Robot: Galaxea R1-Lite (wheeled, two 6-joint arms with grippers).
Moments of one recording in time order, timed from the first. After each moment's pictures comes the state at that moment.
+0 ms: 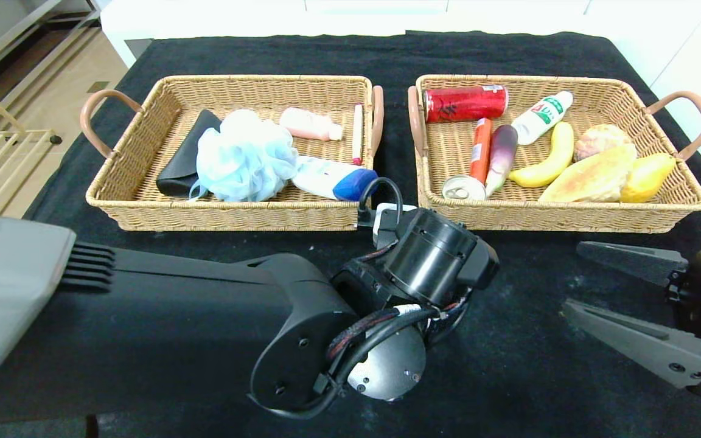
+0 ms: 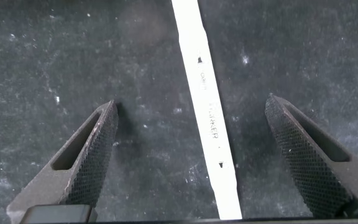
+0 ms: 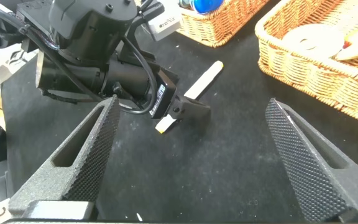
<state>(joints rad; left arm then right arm) -0.97 1.98 -1.42 0.10 0.73 -0.47 0.34 1.22 -0.47 -0.77 0.60 0.04</state>
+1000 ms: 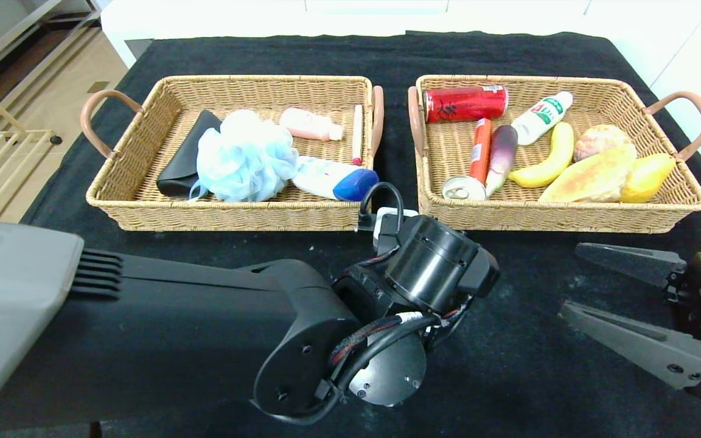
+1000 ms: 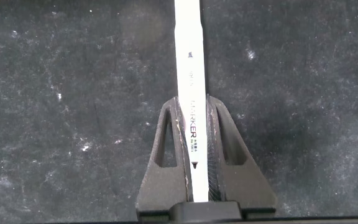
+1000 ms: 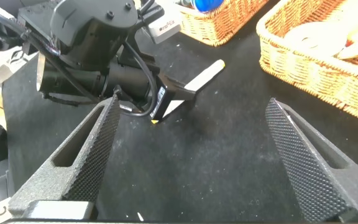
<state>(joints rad) -0.98 1.99 -1.41 0.10 0.74 -0.47 0.34 1.22 -0.46 -0.78 0.60 0.04</state>
